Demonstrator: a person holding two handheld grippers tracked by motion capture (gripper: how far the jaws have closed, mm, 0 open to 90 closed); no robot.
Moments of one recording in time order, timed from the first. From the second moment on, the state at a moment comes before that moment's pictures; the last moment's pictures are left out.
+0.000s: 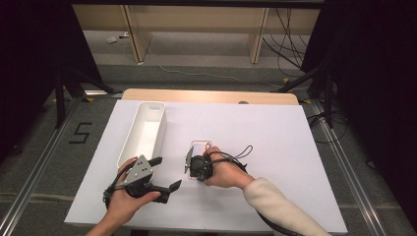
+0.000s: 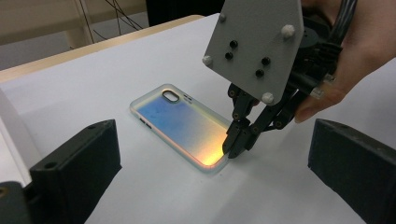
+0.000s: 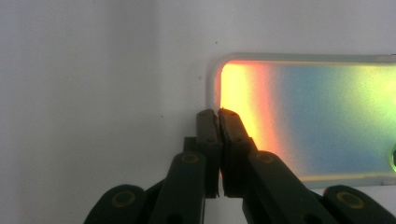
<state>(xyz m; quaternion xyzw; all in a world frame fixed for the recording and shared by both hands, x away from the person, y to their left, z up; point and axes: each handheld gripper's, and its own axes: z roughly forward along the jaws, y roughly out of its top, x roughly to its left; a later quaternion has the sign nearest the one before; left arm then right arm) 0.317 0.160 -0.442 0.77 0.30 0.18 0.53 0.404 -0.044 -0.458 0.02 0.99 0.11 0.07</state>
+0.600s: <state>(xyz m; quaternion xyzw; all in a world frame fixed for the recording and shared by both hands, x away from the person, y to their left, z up) 0.318 0.160 -0.443 0.77 0.31 0.18 0.53 0.399 -0.056 -0.452 0.02 0.99 0.15 0.08</state>
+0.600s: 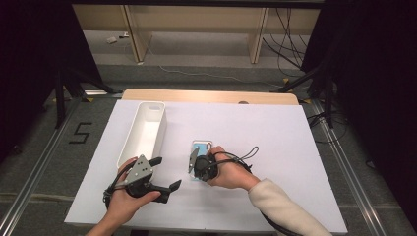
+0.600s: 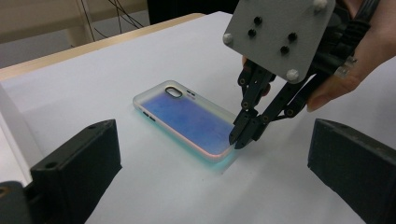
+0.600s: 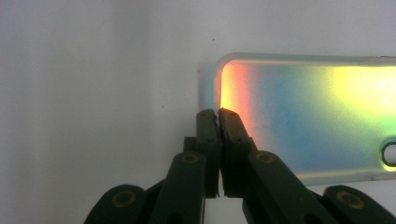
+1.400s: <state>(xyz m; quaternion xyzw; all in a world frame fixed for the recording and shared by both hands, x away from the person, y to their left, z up) 0.319 0.160 -0.444 0.77 0.31 0.18 0.53 0.388 -0.086 -0.442 0.01 0.98 0.18 0.12</state>
